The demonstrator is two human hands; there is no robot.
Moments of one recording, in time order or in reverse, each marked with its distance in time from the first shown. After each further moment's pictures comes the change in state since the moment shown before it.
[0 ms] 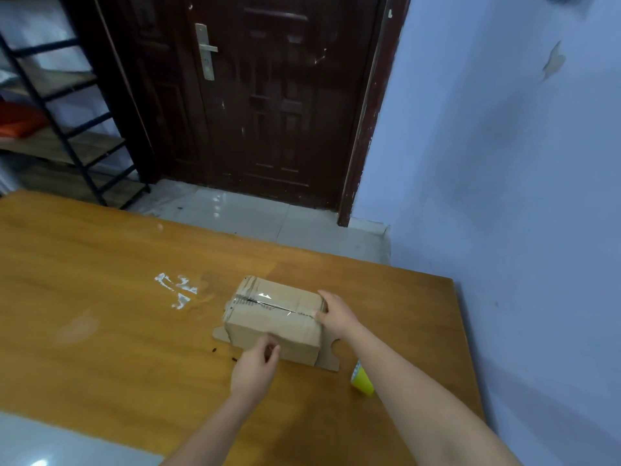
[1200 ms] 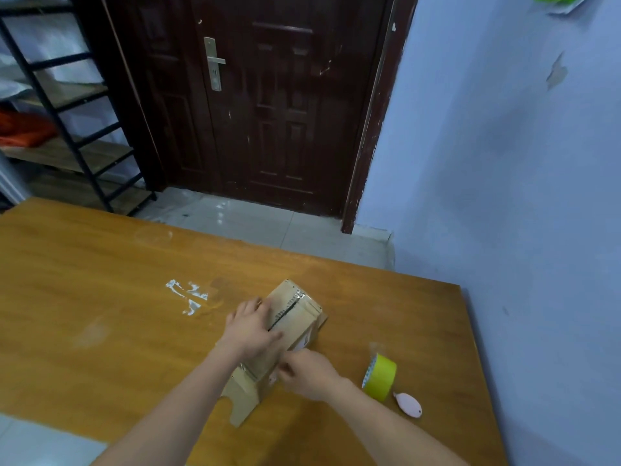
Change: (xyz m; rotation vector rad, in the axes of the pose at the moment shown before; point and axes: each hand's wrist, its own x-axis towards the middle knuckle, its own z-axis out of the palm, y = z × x) left_hand 0.072 0.005 -0.064 0.513 -0.209 0.086; right_hand -0.065 -0.045 0.072 -0.272 -0.171 -0.371
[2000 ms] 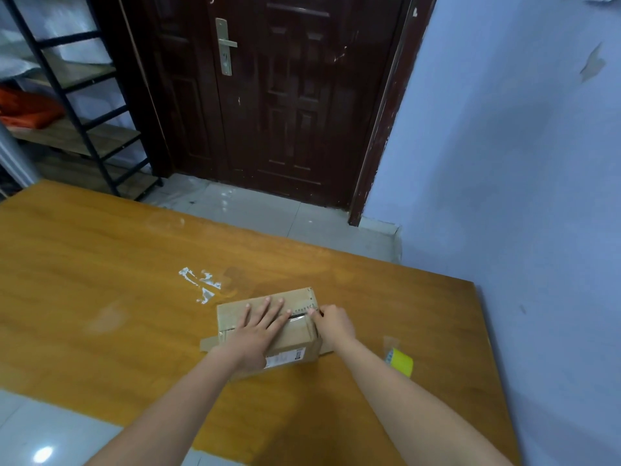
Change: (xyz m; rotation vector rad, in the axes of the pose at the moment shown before) left_hand -0.022 -0.039 0.010 0.345 -0.206 0.317; right_hand 0.053 0.014 -0.028 0.282 0.239 0.549
